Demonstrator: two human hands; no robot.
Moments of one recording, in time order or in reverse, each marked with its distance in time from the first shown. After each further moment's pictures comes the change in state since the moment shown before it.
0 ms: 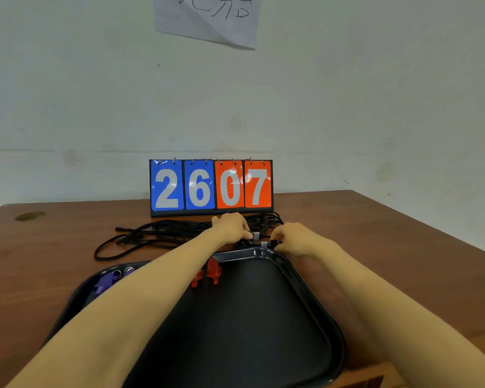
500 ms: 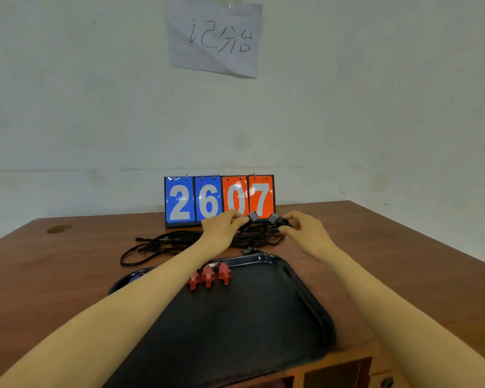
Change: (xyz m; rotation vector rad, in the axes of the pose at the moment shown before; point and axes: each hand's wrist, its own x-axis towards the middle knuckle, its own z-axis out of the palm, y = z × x) left_hand -0.084 0.007 -0.044 -0.345 0.308 0.036; right_hand -0.058 -0.021 -0.030 0.461 0.431 -0.007
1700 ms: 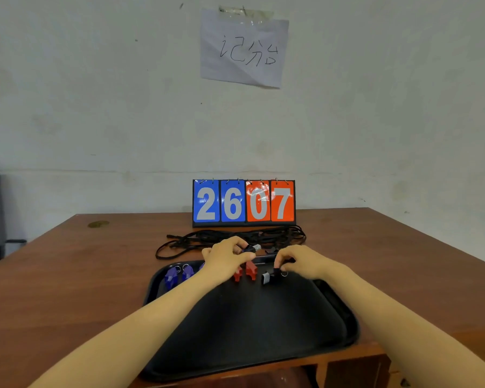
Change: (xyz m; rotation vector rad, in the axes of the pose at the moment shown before) left_hand -0.073 -0.030 -0.024 0.033 -0.007 -0.159; right_hand -0.025 -0.029 0.036 -0.227 -0.553 -0.094
